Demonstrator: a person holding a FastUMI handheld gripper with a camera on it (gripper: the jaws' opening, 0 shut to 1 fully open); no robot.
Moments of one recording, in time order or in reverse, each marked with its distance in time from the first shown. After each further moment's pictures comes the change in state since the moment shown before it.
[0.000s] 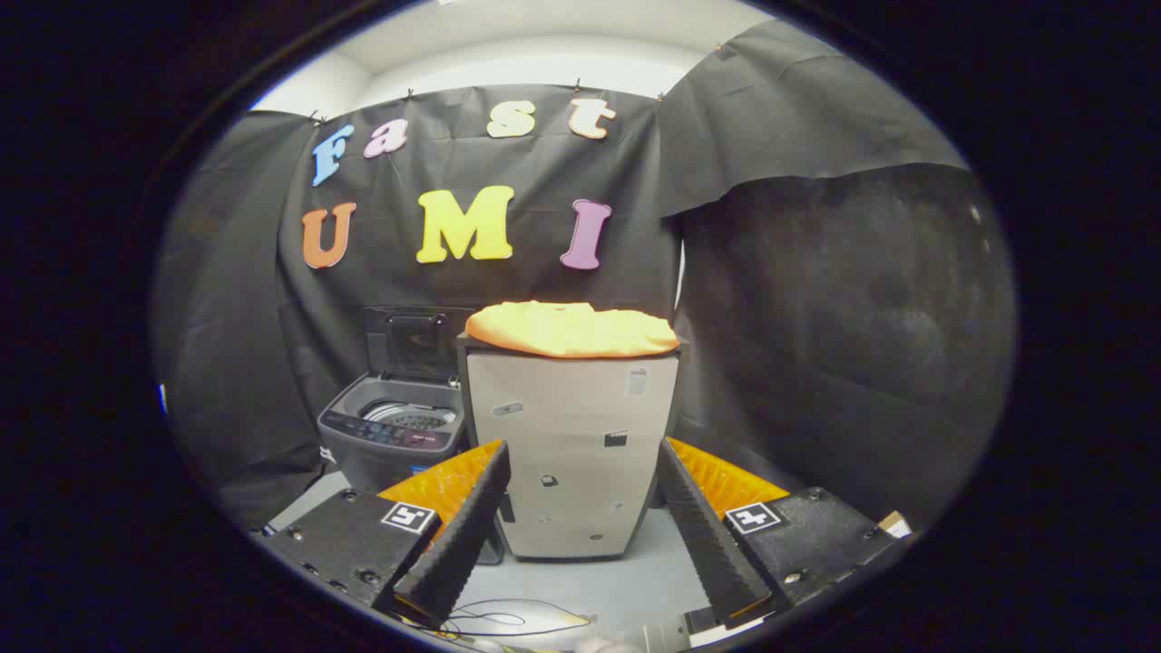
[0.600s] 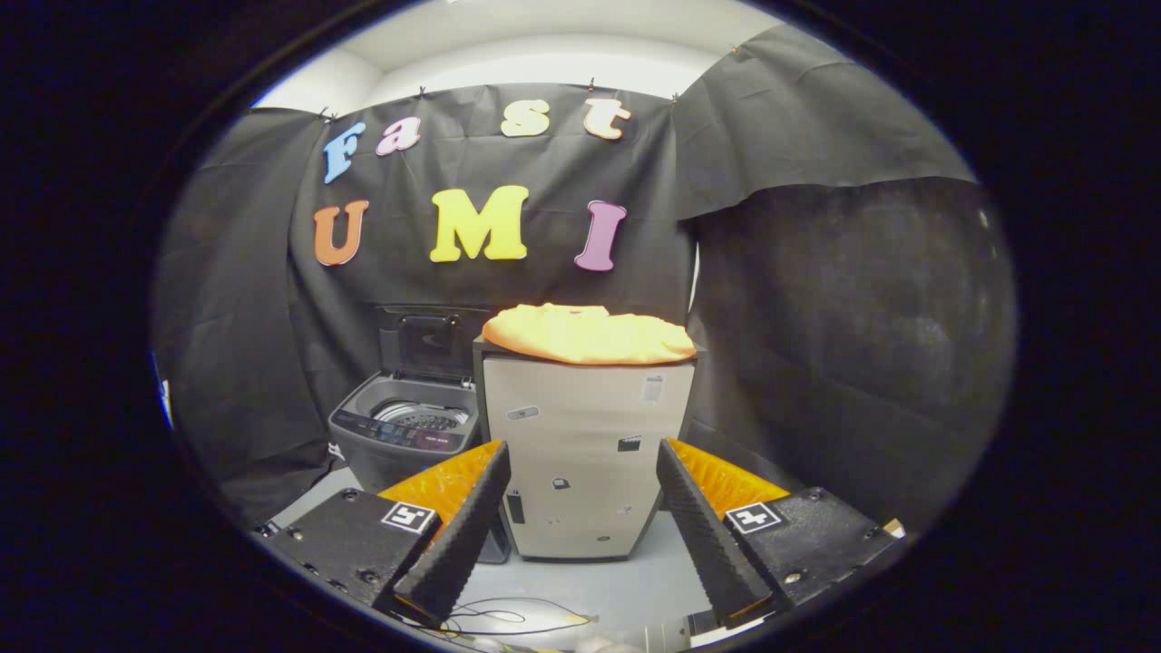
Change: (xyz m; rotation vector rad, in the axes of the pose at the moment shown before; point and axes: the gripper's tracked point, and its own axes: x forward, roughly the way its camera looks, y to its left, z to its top) arm 0.001 0.015 0.012 -0.017 0.001 0.029
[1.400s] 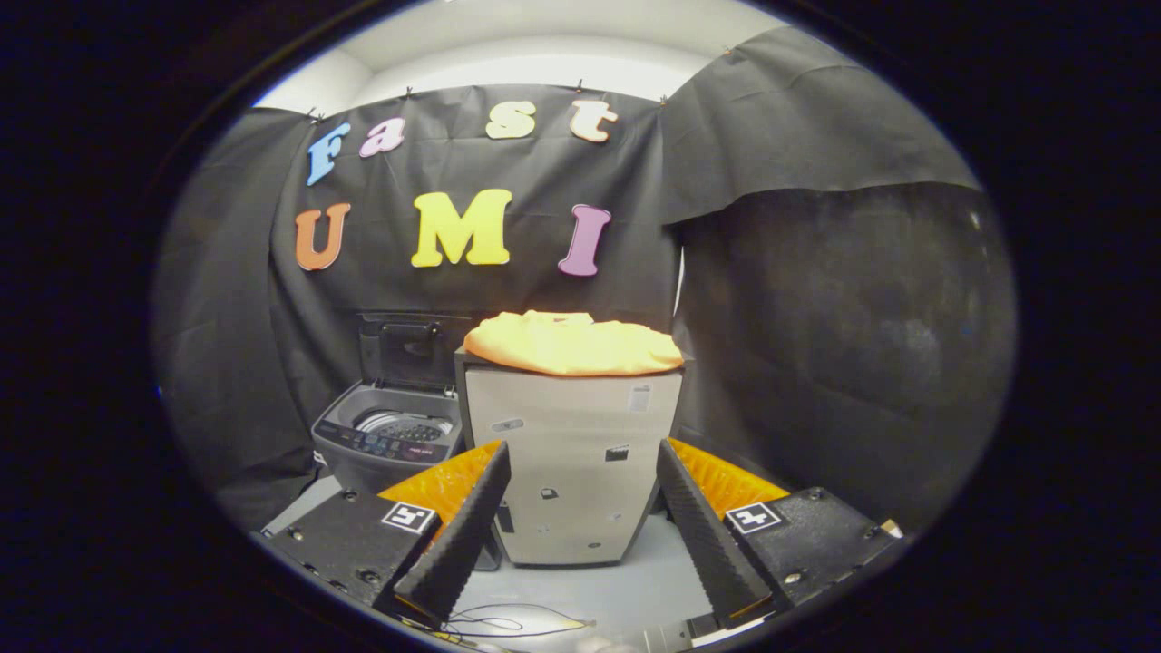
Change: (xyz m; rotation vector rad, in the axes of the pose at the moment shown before) arm 0.018 -0.002 0.021 0.009 -0.016 -0.057
